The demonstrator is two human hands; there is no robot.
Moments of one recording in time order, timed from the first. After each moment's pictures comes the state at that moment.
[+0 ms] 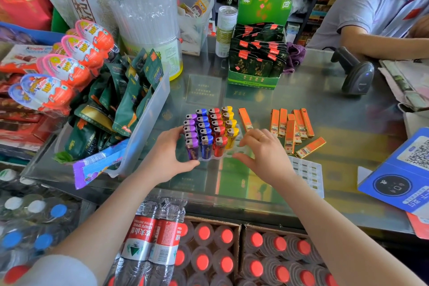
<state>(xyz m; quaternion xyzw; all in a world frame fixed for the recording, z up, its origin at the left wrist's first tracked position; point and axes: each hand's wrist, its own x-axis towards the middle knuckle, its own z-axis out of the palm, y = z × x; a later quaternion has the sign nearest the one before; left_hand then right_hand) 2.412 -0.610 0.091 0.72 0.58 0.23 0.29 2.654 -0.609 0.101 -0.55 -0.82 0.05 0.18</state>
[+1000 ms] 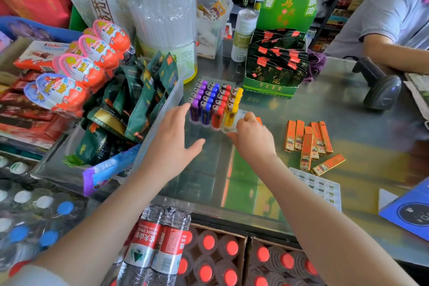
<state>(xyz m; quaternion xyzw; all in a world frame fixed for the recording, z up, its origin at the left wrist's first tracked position) 2.417 -0.603 0.131 0.70 0.63 0.30 0.16 2.592 -0.548 0.113 -0.65 -0.75 0.07 0.04</state>
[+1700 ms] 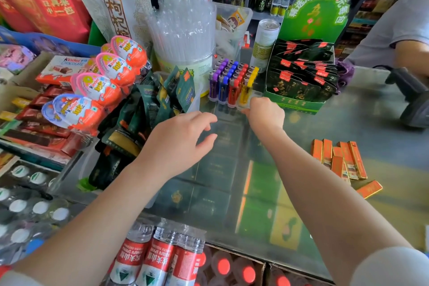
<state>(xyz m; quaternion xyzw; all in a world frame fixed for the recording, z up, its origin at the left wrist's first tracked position) 2.395 -0.571 0.175 0.80 0.55 0.24 0.05 2.571 -0.433 0.099 -0.70 -0.71 0.03 0.05</state>
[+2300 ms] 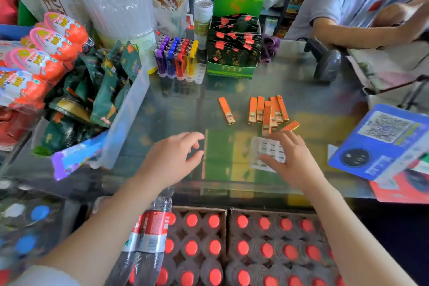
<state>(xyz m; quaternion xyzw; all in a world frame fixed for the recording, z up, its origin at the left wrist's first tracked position) 2.462 -0.648 0.120 0.81 0.52 0.23 0.15 2.730 -0.670 0.116 -0.66 -0.71 0.15 0.18</state>
